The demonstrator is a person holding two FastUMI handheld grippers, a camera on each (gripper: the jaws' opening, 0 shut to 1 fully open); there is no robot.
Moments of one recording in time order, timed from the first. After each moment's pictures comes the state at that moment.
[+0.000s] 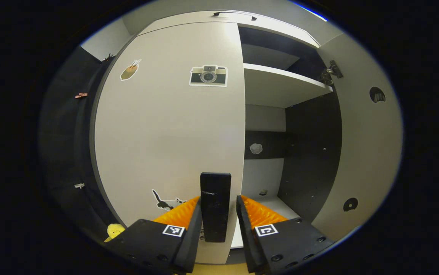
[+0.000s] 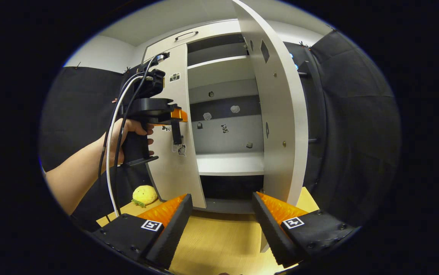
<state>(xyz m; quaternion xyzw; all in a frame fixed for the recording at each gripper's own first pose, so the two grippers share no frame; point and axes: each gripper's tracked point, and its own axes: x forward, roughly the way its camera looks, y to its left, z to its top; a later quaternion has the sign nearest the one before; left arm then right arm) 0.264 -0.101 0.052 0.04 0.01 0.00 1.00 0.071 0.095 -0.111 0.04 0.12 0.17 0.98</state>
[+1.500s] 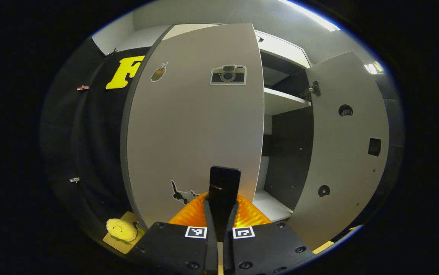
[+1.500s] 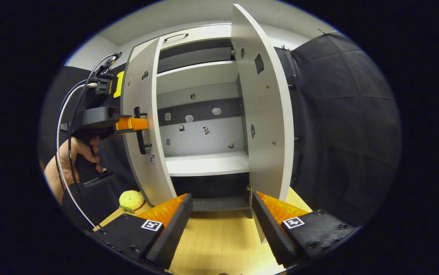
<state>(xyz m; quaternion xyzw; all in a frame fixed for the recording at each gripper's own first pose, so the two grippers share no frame) 0.165 -0.063 0.045 0.00 0.01 -0.08 1.00 0.039 0.098 -0.095 0.03 0.10 0.05 0.99</state>
